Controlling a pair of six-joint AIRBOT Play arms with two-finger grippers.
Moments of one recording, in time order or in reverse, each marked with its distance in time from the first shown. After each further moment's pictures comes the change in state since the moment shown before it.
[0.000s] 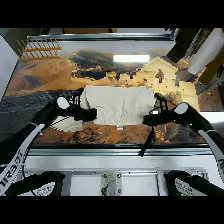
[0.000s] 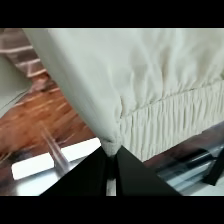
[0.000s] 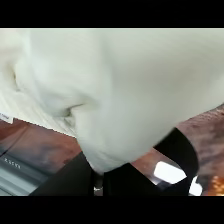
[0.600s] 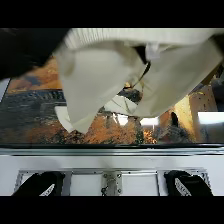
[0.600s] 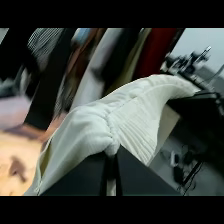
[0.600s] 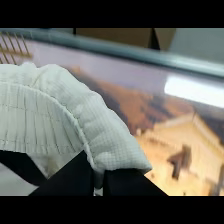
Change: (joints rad) left arm -0.192 0.502 0.697 -0.021 0.115 -0.008; right arm -0.018 0.408 0.920 -0.182 0.137 0.162
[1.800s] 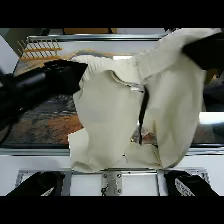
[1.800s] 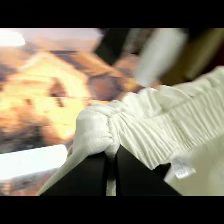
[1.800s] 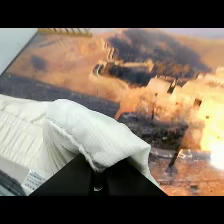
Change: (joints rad) left arm -0.190 -0.005 -0.268 0.691 -0.022 -0.619; right arm 0.053 -0.238 0.036 0.193 0.190 0.148
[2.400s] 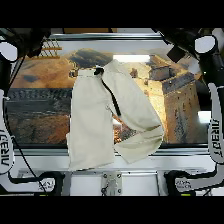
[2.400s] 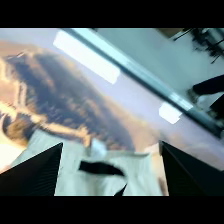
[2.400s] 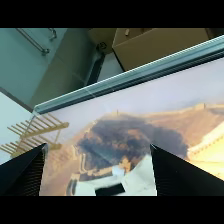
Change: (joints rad) left arm 0.696 -0.676 0.369 -0.335 0.137 0.121; right arm -0.026 -0.542 0.058 0.175 -0.737 -0.055
